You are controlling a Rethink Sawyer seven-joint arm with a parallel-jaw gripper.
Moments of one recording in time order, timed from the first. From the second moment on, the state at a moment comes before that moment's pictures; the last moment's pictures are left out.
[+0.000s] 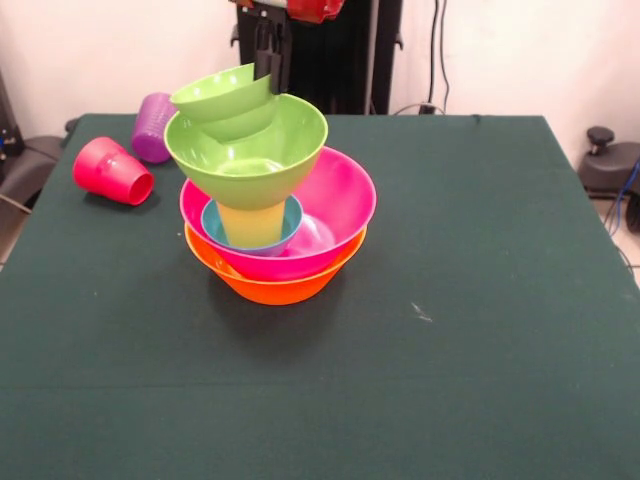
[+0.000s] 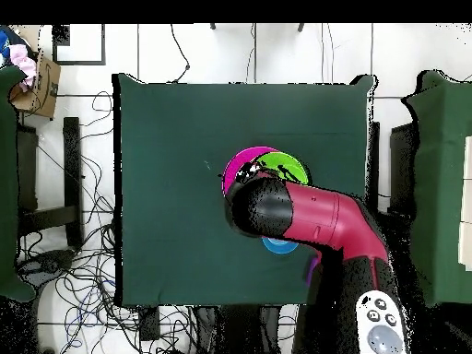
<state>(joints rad) -0.37 -0.93 0.05 1.76 -0.14 0.54 2.07</state>
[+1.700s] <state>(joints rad) -0.29 -0.87 -0.01 1.73 -0.14 0.54 2.07</state>
